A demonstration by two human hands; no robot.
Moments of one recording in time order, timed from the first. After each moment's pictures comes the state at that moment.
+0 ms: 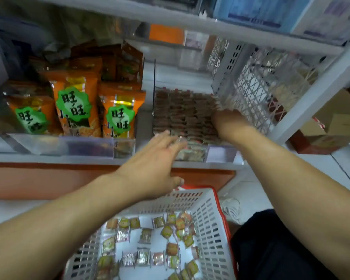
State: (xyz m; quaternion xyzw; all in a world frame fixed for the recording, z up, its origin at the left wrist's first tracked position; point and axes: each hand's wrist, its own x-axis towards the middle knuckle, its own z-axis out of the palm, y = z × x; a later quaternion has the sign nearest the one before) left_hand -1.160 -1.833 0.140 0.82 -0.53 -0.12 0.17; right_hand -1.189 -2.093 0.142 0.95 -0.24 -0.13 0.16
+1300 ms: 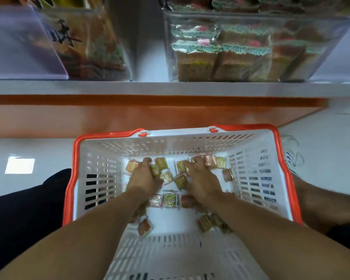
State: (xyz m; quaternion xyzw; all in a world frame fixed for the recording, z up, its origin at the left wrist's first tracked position) left_hand -1.176 -1.764 -0.222 0.90 -0.09 -0.40 0.17; right_hand -1.304 -1.925 -0.240 0.91 -0.23 -0.23 -0.26
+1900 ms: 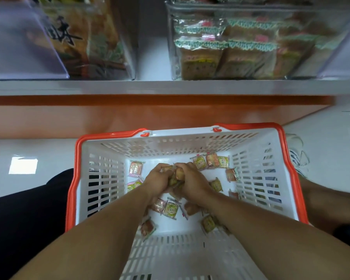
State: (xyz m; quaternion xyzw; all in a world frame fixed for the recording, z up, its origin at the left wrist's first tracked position) left_hand -1.194 -1.786 -0.229 0.71 0.15 -0.53 0.45; right_hand -1.286 -1.902 -0.242 0.82 -0.27 -0.20 -0.47
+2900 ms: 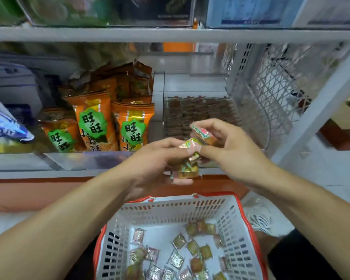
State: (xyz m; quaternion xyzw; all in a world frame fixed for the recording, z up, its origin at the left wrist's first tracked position) left_hand -1.147 -1.830 0.172 0.58 -0.14 -0.52 0.61; right_hand -1.251 -1.988 0.172 0.80 -0.14 0.13 -0.57
